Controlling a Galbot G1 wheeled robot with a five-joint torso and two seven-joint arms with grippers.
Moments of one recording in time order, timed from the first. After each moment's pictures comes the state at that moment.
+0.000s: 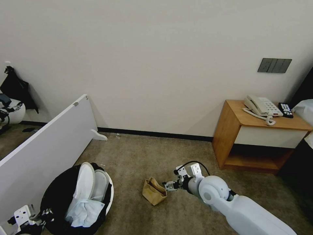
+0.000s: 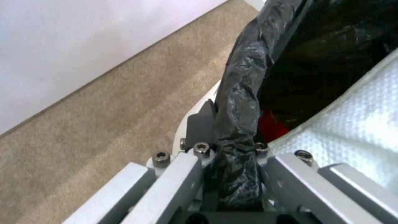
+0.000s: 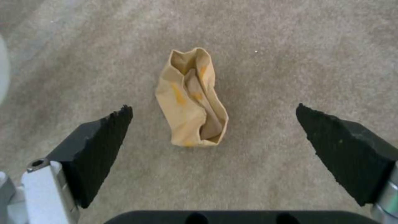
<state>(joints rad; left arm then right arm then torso) 1.64 -1.51 -1.06 -2.26 -0.75 0.74 -0.27 -0.71 0.94 -0.27 1.71 1.02 -0.71 0.29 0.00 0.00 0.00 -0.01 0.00</state>
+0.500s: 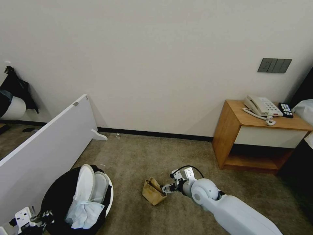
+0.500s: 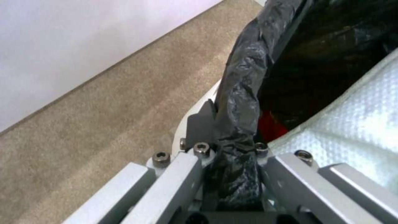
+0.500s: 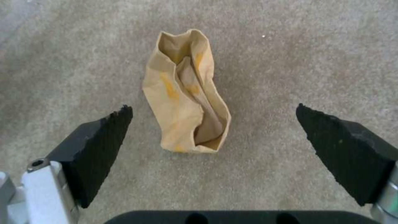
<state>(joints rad) 1.64 -1.51 -1.06 -2.24 -0.74 0.73 -0.26 -0.66 1.04 -0.35 1.49 0.93 -0.63 0.20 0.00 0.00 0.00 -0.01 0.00</state>
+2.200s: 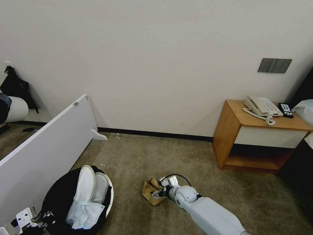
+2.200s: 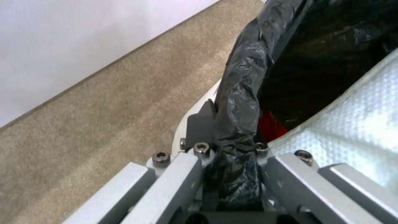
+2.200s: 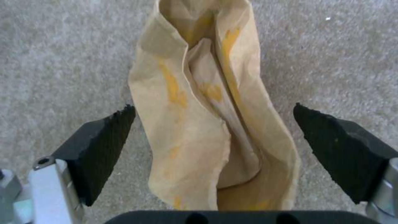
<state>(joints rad) 1.64 -1.52 -1.06 -2.23 -0.73 0.73 -0.26 -0.59 1.29 -0.43 0.99 0.68 -0.40 -0.03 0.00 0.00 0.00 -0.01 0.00</state>
